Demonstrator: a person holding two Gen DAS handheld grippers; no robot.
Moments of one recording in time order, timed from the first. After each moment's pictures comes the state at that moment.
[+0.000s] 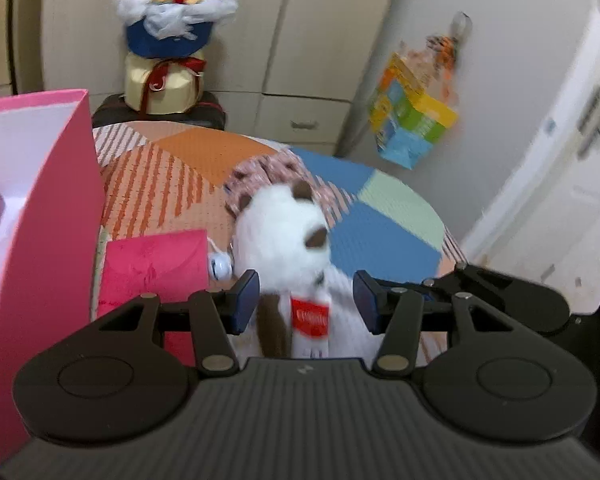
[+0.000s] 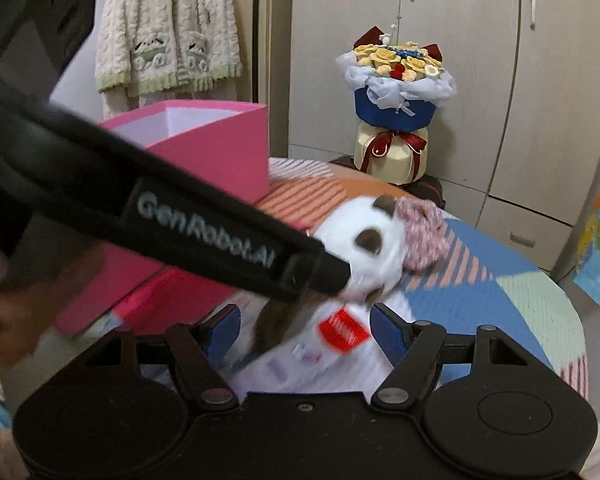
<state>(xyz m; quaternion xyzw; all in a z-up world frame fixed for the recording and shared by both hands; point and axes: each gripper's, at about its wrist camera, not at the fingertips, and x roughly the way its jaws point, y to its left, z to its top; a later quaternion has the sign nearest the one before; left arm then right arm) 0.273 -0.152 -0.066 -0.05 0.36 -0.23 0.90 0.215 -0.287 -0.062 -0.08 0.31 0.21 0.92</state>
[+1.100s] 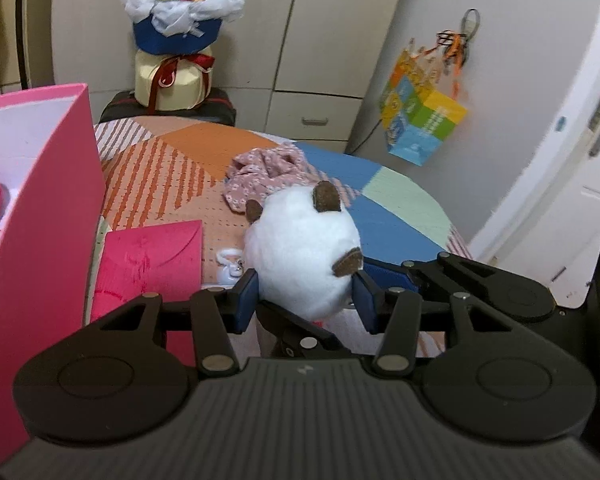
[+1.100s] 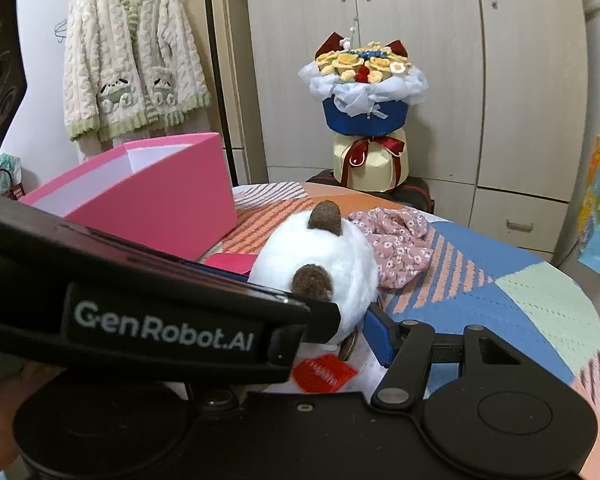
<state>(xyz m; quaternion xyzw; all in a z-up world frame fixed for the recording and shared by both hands) 0.254 -0.164 -0.062 -0.04 0.37 -0.22 0.90 0.236 -0.297 -0.068 -0.01 0.29 0.18 0.94</state>
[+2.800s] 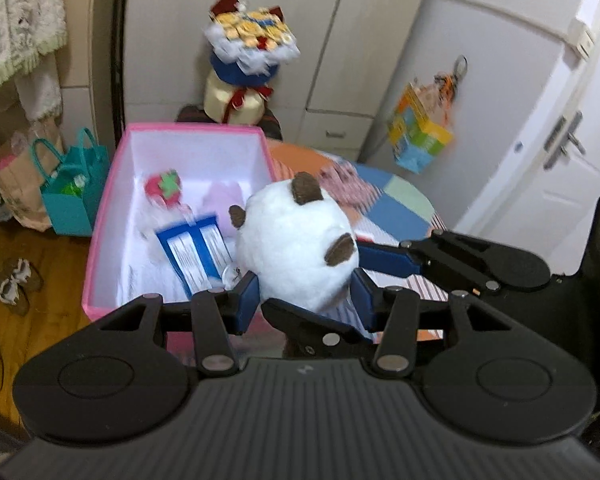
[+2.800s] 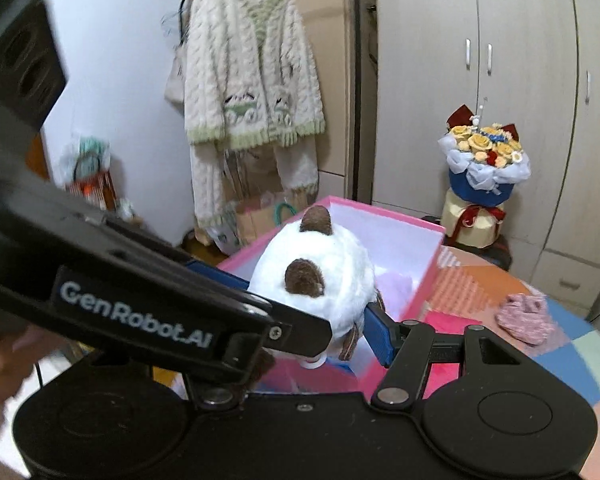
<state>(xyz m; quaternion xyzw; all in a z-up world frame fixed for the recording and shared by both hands) 0.133 0.047 0.072 -0.05 0.37 -0.22 0.90 0.093 -0.113 0.073 -0.04 0.28 0.26 0.92</state>
